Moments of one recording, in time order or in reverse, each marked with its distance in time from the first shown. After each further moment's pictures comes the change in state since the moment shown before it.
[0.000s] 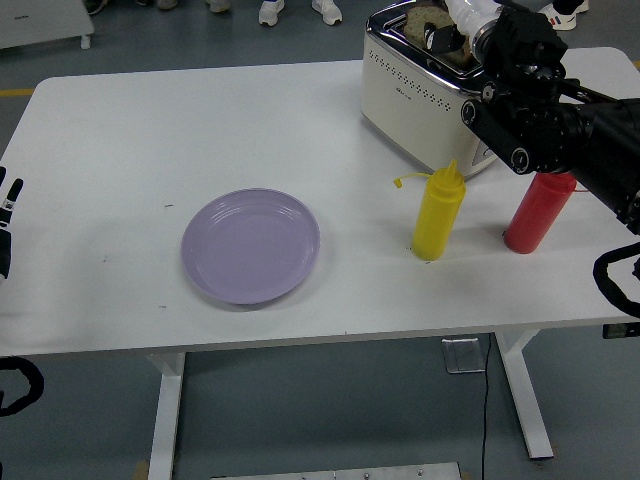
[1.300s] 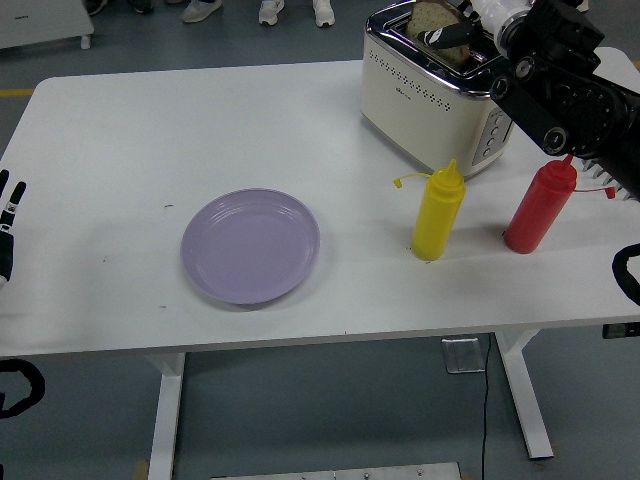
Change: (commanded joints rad) left arm 0.003 -0.002 -0.001 -0.002 0.002 0.000 0.004; right arm -0.011 -0.059 0.084 0.051 0.147 0.121 -0.009
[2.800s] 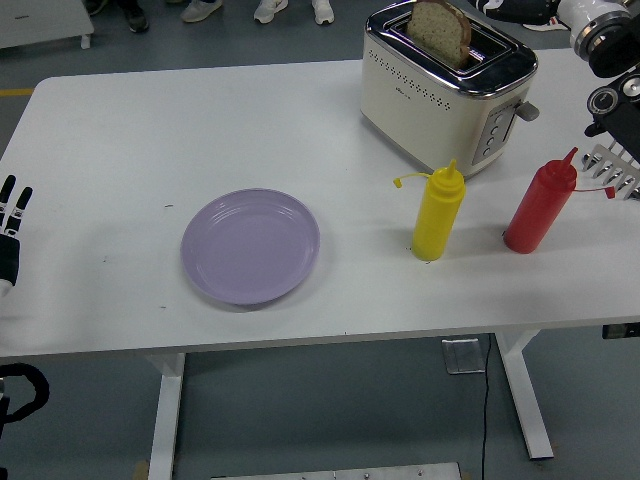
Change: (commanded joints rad) left arm 0.011 -0.010 0.005 -0.002 0.001 0.000 0.003; right arm -0.251 -0.286 0.256 0.515 0.076 -0.058 0.027
